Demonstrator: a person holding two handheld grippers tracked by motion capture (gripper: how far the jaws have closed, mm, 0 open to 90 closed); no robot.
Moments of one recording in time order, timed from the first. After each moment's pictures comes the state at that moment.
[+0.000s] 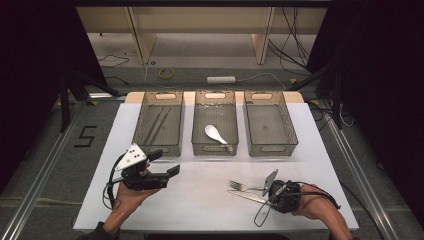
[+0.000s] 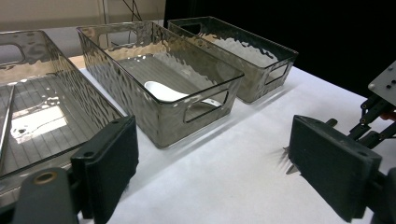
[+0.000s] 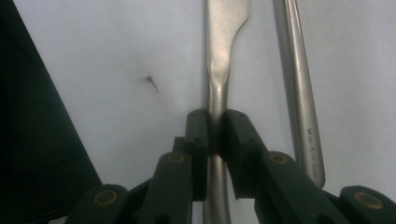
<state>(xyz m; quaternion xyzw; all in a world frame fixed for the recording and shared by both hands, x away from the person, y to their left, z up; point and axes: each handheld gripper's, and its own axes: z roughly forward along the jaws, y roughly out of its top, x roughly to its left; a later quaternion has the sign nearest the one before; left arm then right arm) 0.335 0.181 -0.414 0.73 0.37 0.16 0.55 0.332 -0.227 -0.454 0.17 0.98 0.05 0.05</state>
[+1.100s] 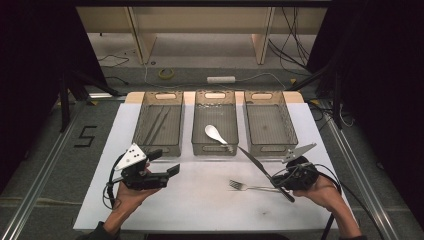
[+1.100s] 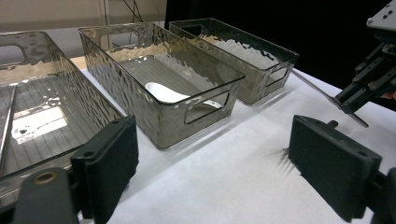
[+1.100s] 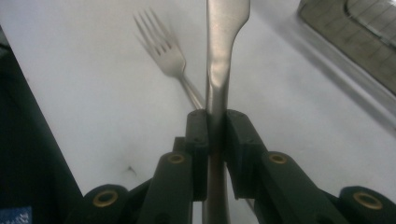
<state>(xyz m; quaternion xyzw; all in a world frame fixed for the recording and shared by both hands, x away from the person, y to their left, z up) 0.336 0.181 -0.414 0.72 0.37 0.17 0.56 0.366 -0.274 -0.420 0.33 0.90 0.28 0.02</state>
